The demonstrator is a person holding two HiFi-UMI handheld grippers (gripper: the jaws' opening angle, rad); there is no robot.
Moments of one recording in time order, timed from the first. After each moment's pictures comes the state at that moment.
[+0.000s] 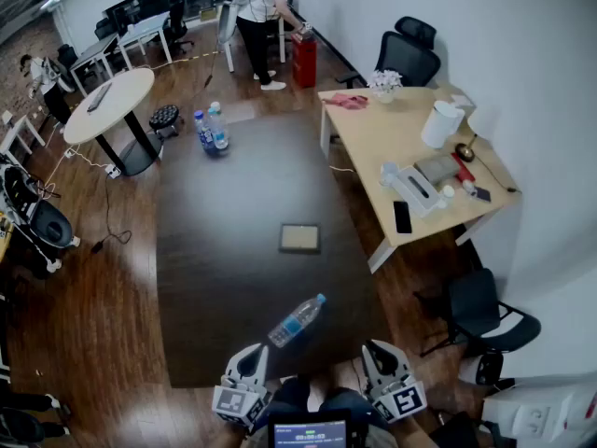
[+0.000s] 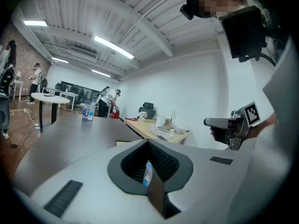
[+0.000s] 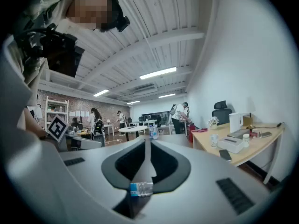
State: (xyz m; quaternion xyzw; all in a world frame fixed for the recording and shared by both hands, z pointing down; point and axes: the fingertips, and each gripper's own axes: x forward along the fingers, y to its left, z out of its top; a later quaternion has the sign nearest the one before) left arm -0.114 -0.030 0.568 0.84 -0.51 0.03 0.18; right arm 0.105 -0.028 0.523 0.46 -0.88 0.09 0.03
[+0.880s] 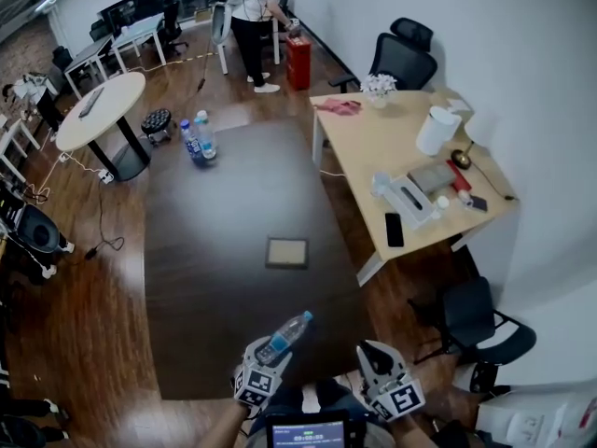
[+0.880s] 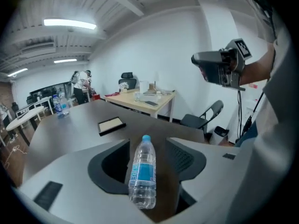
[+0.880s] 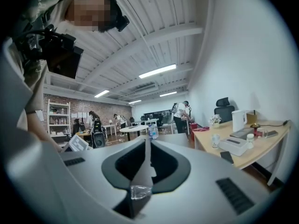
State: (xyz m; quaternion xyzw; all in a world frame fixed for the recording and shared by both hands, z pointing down) left arm -0.040 -0.083 0.692 0.86 -0.40 0.29 0.14; right arm 0.133 -0.081 0.524 0.44 -0.89 0.11 0.03
